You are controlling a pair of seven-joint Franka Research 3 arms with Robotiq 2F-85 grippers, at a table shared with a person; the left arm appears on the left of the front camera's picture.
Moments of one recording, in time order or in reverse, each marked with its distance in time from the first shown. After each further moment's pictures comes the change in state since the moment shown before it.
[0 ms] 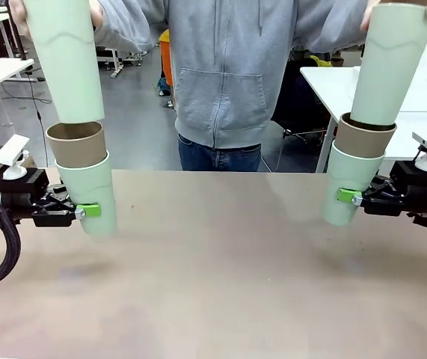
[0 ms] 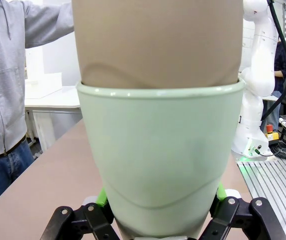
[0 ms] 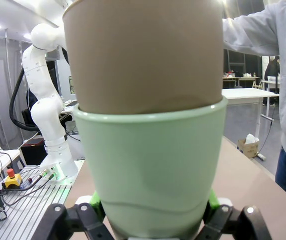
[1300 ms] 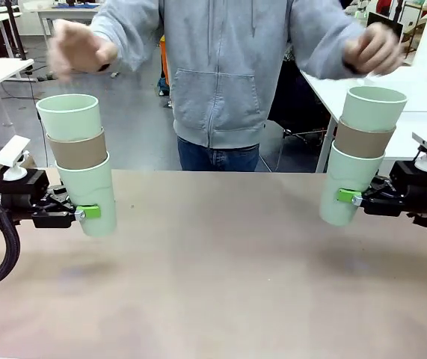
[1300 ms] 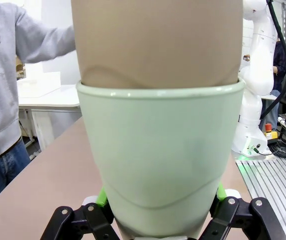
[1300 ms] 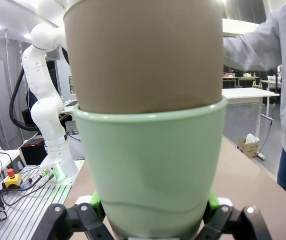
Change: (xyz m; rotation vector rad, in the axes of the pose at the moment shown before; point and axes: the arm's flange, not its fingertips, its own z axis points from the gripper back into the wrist) left arm -0.001 -0.001 0.000 -0.006 0.006 0.003; right arm -0.001 0.000 0.000 0.000 0.001 -0.002
